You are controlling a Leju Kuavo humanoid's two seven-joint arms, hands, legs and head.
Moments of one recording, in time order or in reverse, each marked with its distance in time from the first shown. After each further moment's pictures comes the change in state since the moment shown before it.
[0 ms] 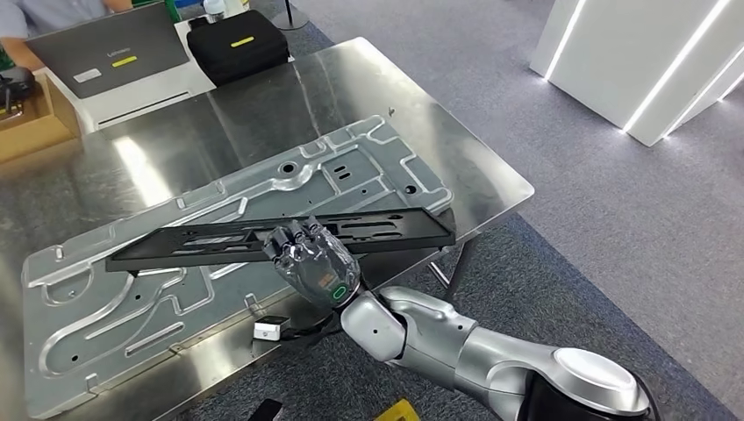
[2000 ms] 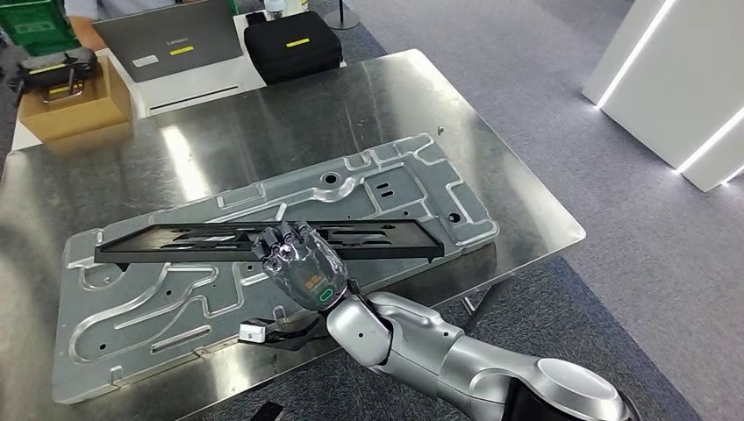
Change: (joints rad) left arm 0.004 -0.004 -0.002 0.000 -0.013 -0.013 0.008; right arm 0.026 0.069 -0.054 0.072 0.000 0.000 -0.013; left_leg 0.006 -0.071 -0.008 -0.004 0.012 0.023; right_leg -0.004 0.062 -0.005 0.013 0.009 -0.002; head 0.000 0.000
